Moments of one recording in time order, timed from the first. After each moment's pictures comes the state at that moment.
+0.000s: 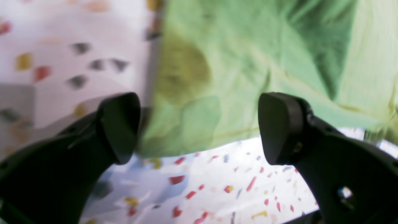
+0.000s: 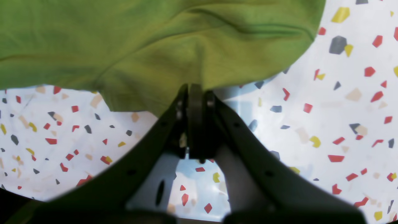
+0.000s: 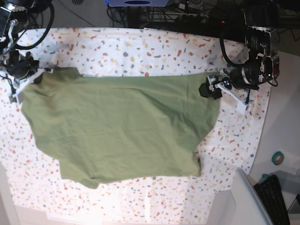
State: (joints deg) left arm 6.1 -17.3 -11.6 72.7 -42.6 -16.4 53.4; right arm -13.3 7.5 28.4 89.2 17.1 24.9 -56.4
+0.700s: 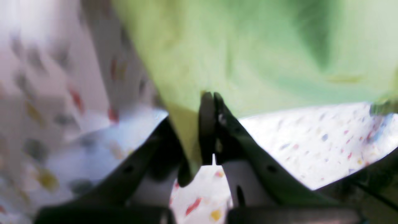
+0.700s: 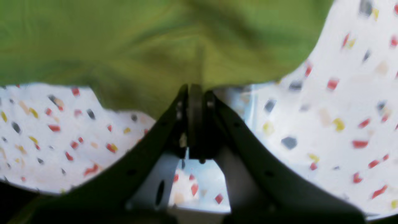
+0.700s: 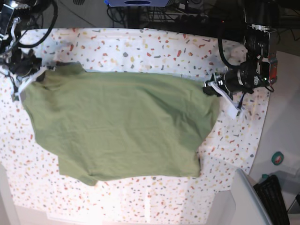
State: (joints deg) left arm 5.7 -19.4 -6.9 81.3 -42.2 -14.7 56.4; right arm -11.9 6.3 28.9 90.1 16.6 24.8 -58.1
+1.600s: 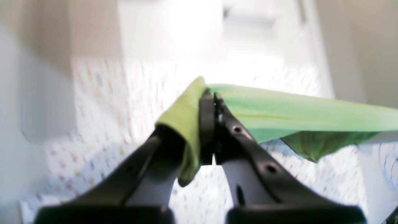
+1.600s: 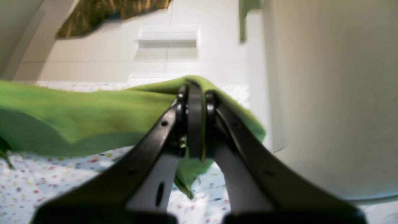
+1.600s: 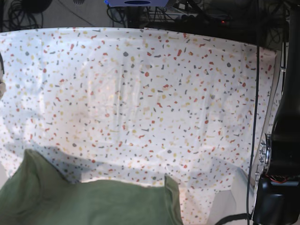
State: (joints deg) left arm -72.4 -12.2 20.8 38.9 -43.7 -4.3 53.2; right arm 44.1 24.9 22.9 74.3 17.1 24.9 -57.6
